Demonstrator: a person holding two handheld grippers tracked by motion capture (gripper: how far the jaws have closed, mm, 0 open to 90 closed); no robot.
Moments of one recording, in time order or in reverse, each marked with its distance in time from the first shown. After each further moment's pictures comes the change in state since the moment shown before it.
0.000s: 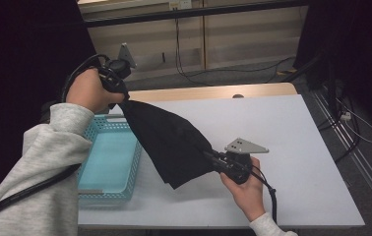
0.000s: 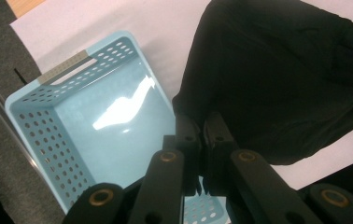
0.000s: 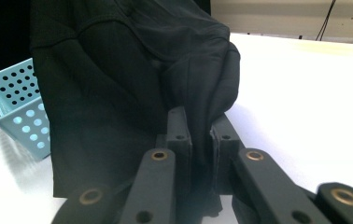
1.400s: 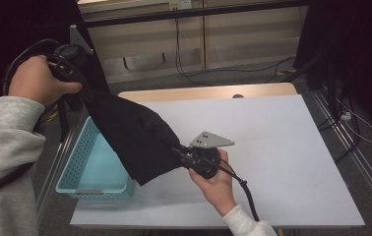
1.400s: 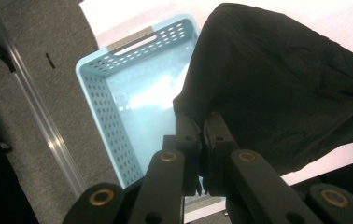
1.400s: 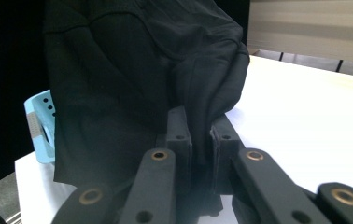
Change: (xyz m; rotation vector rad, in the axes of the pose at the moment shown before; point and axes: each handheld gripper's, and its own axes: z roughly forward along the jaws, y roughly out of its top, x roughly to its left) left arm 0.053 -0.043 -0.057 -0.034 0.060 -0.107; right arm 0.057 0.035 0.042 -0.035 0.114 -0.066
